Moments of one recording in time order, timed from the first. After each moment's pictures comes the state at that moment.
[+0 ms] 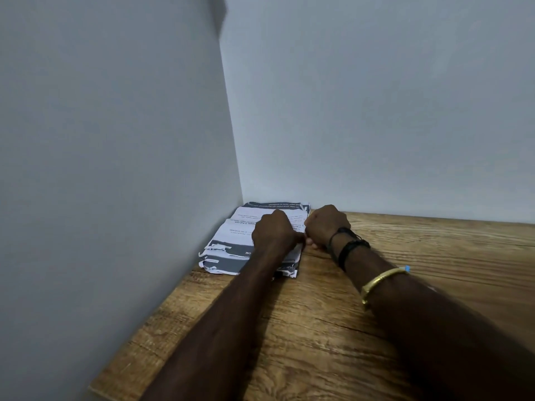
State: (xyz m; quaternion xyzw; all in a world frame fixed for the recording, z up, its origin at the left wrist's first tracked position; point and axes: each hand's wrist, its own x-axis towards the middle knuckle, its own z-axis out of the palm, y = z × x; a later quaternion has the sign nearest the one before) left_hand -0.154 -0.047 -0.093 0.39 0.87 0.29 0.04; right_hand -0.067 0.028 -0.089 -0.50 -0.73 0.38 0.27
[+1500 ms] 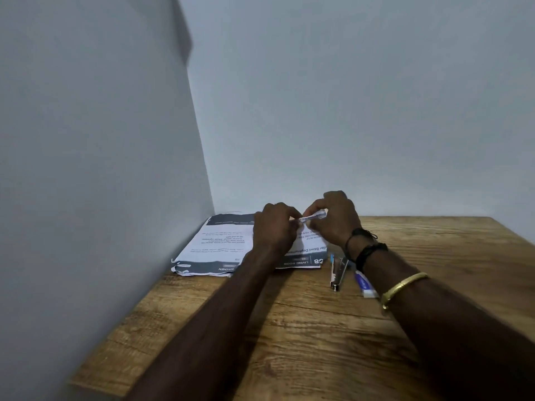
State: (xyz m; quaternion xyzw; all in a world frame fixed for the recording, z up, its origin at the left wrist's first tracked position) left_hand -0.075 -0.062 -0.067 0.58 0.74 0.32 -0.12; right_hand 0.052 0.019 -0.064 -0.40 -0.81 0.20 0.37
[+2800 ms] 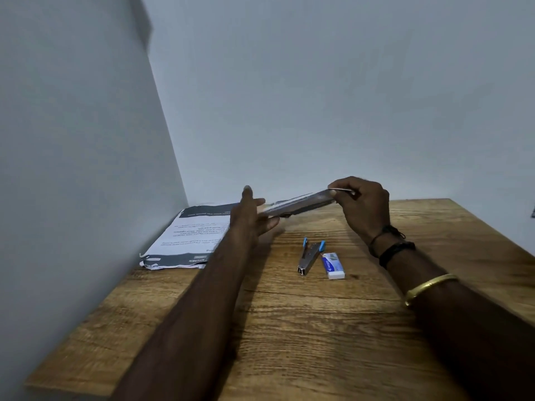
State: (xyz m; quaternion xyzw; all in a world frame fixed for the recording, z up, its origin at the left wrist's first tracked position) left_hand -0.064 -0.043 -0.068 0.18 0.56 0.69 0.41; right_hand 0.145 0.033 -0.076 -0.32 -0.72 0.18 0.59
